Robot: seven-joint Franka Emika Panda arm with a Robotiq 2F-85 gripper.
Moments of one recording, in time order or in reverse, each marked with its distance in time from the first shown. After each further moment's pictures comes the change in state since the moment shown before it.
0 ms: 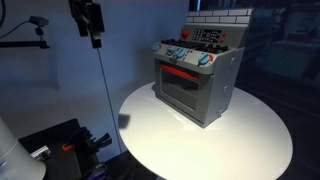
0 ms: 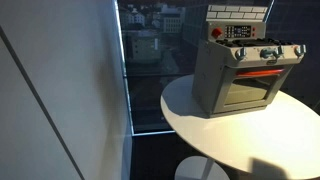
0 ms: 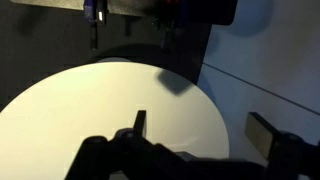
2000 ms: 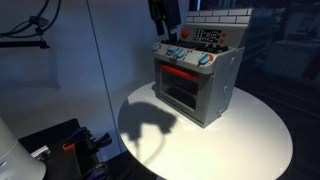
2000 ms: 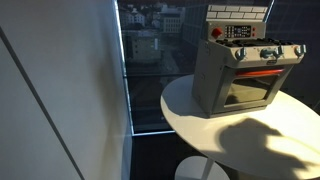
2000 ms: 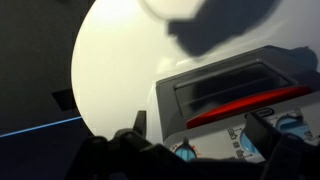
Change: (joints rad) arm -0.155 0.452 0.044 0.255 -0.062 0.457 0.230
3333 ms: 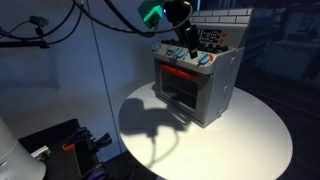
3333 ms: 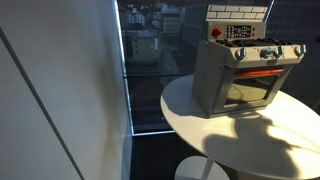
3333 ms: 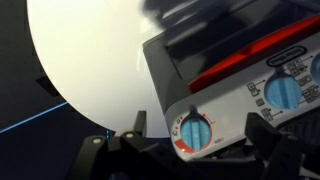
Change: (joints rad) arm 0.014 0.185 -0.021 -0.026 0.176 0.391 0.008
